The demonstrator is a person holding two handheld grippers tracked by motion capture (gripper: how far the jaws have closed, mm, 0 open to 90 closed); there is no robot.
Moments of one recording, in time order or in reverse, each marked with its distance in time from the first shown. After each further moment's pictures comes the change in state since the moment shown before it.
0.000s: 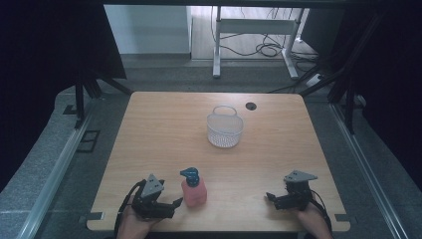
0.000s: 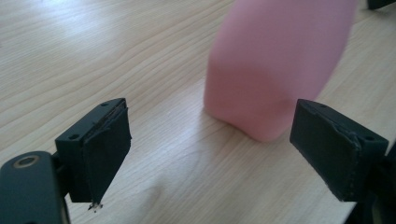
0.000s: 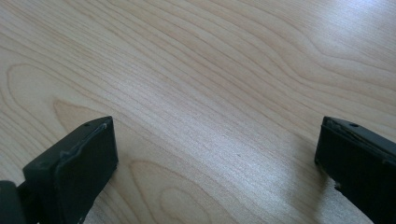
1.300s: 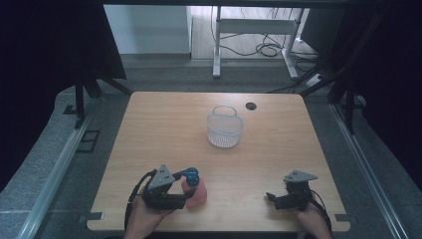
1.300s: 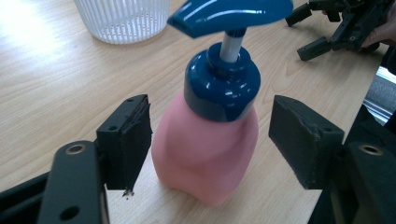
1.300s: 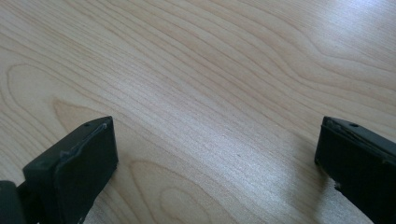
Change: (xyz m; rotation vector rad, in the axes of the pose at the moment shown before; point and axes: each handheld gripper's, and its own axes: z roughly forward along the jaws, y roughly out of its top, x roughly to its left) left arm -0.017 0.048 -0.003 -0.086 -0.108 0.046; right arm 0.000 0.000 0.000 0.001 0.000 0.001
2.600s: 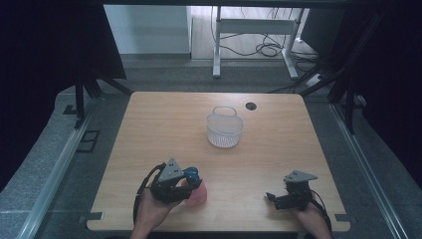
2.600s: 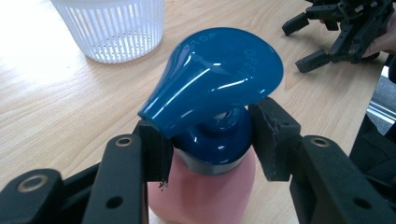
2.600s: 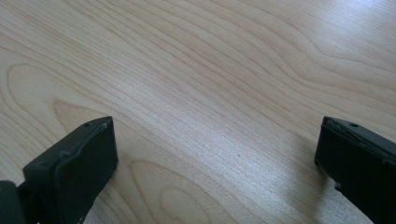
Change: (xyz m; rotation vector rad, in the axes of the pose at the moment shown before) left arm -0.003 0.021 0.014 0.011 -0.003 0.031; right arm 0.000 0.000 0.000 -0.001 0.000 0.000
